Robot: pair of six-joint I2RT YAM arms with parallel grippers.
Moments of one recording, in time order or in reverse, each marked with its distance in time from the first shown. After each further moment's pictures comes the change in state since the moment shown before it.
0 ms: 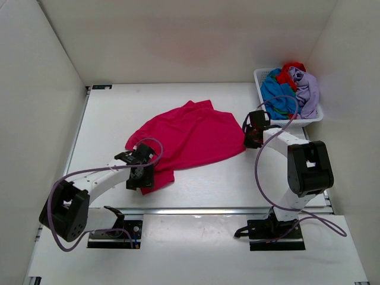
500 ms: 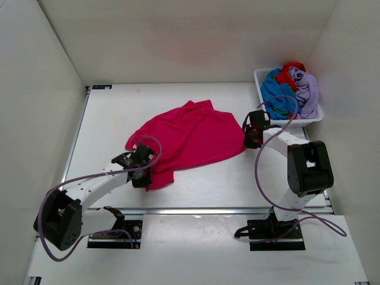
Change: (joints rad) left arm -0.067 -0.071 -0.044 0.071 0.022 -0.096; right arm 0.002 0.000 0.001 0.004 -0.007 -0.001
